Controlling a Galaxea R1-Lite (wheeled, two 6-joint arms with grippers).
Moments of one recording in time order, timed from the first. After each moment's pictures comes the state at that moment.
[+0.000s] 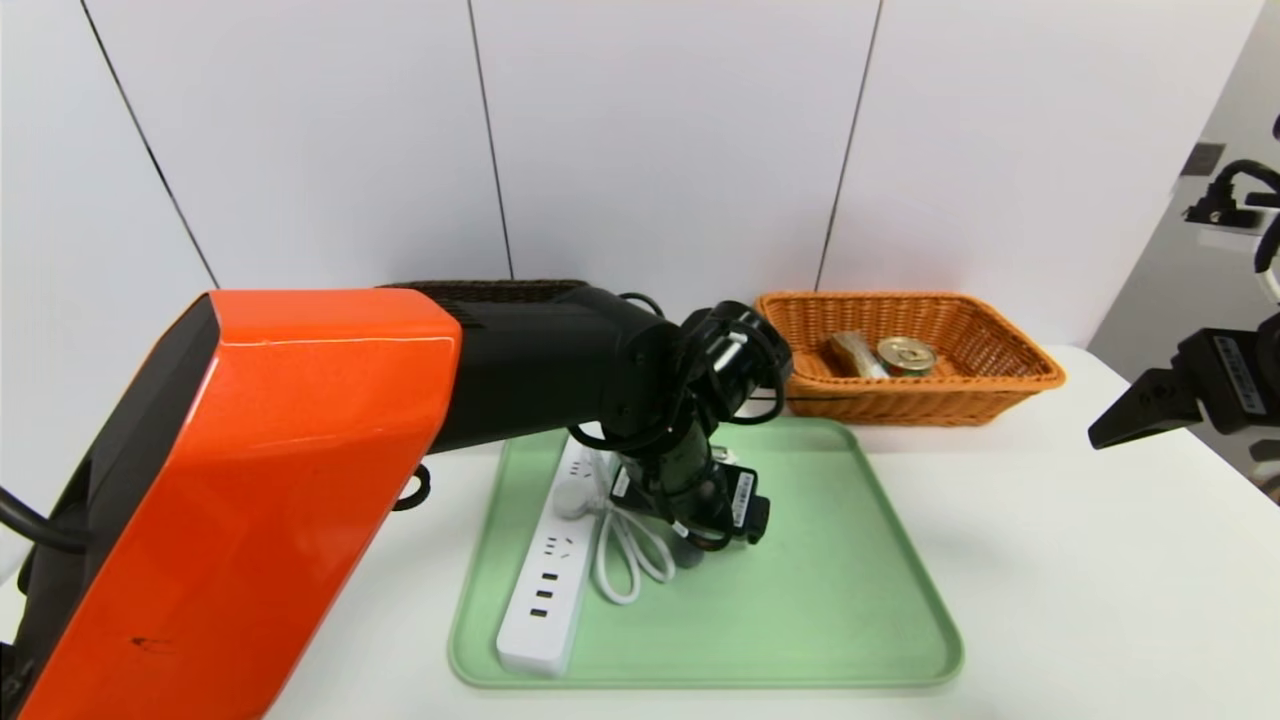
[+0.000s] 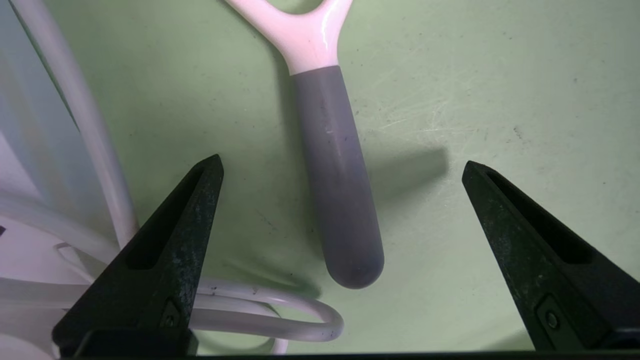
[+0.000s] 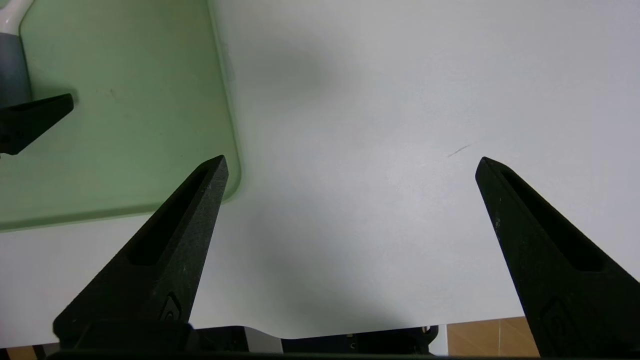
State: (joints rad) left arm -0.84 2.29 -1.98 0.75 0.09 -0.43; right arm 0.21 1.51 -1.62 1.18 -0.15 0.29
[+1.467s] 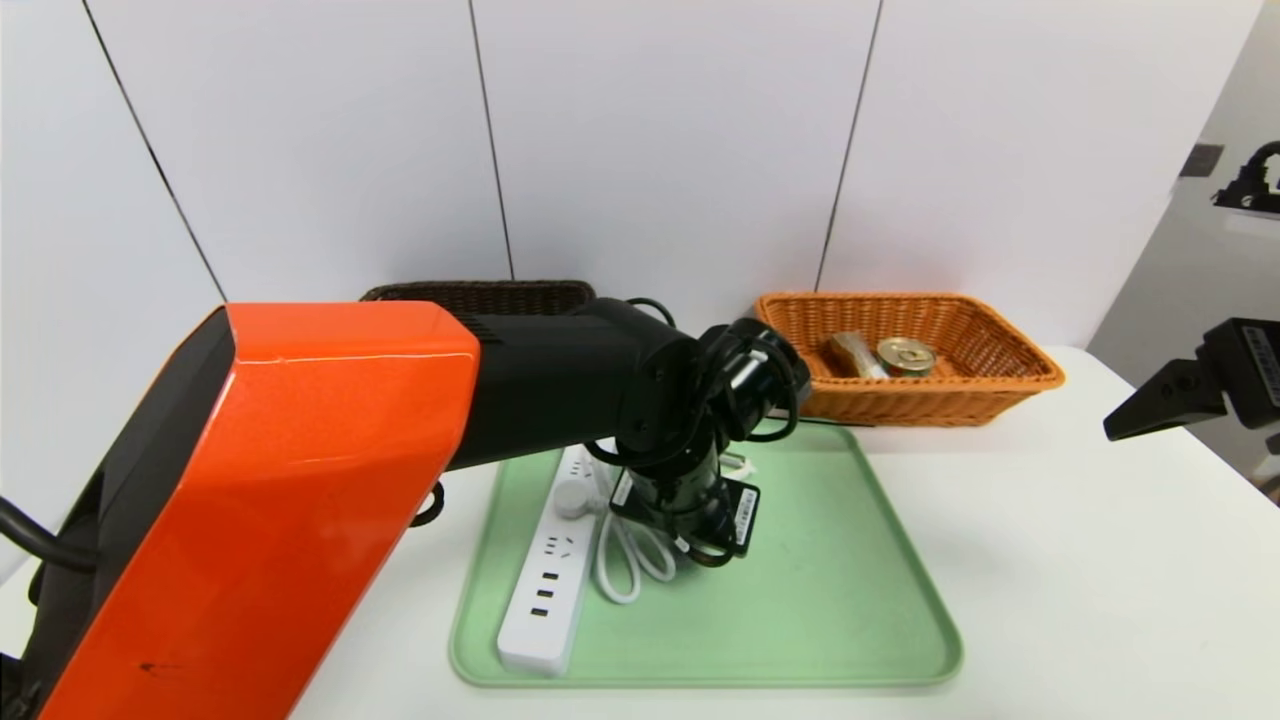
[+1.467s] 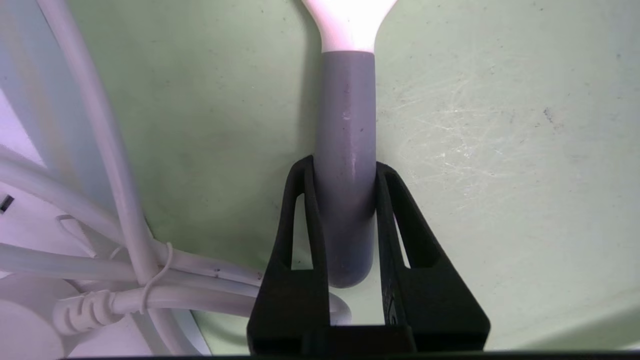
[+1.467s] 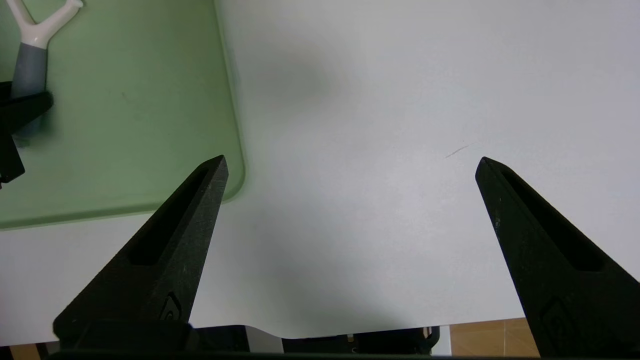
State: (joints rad) left arm -0.87 2.30 -1.97 0.79 0.16 -0.43; right arm 0.21 1.48 -1.63 1.18 -0.15 0.29
